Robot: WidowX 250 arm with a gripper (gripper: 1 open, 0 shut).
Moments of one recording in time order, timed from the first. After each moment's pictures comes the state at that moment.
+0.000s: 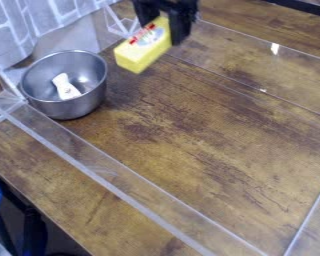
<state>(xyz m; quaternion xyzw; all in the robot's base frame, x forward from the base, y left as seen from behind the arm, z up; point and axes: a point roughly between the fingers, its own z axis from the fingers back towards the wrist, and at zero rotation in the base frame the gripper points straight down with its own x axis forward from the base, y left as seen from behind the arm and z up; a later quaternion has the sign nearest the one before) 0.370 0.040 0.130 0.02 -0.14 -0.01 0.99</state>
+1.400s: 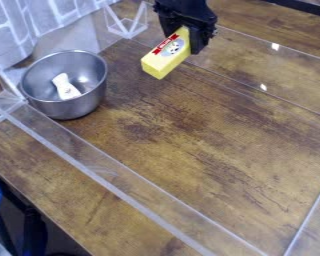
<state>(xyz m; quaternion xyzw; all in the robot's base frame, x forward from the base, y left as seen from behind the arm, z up) 0.420 0.064 0.095 0.05 -0.18 -0.04 0.98</state>
